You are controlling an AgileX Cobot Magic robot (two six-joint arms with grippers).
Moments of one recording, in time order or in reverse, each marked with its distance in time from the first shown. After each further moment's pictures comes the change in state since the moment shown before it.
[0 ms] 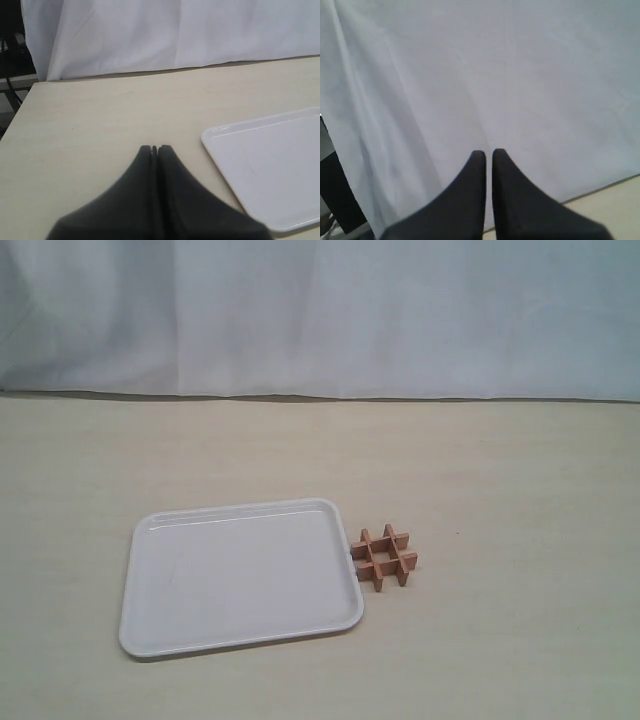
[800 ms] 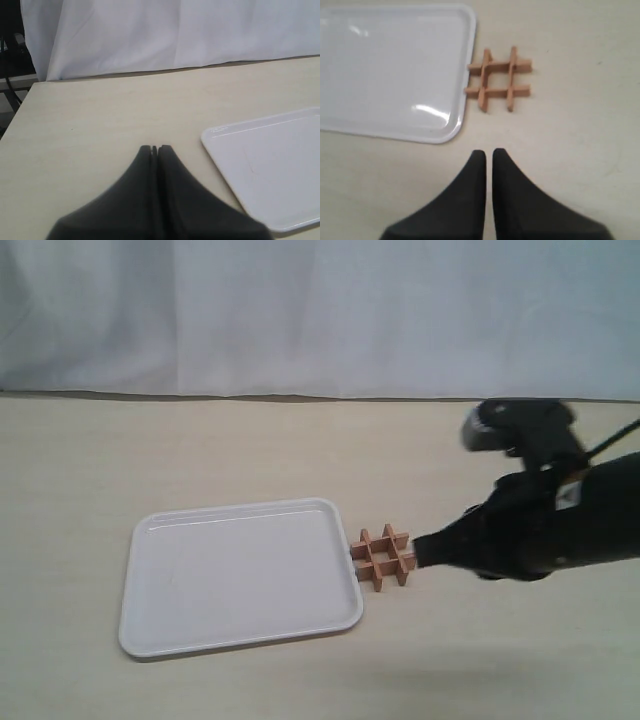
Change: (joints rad) left arm 0.000 0.000 0.000 0.000 0.000 0.000; right arm 0.220 1.269 -0.747 -0.033 0.736 -0.276
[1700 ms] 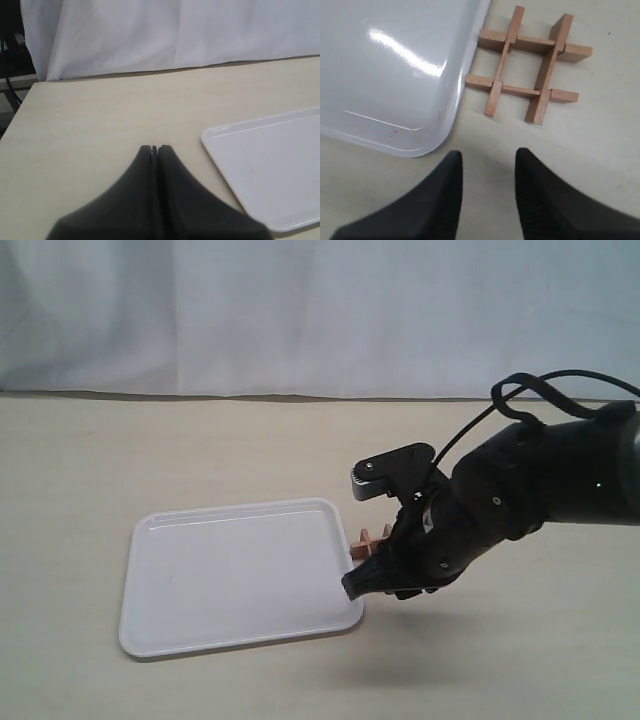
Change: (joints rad) left arm 0.000 0.000 0.000 0.000 0.000 0.000; right arm 0.117 0.443 -0.200 -0.266 -0.002 0.129
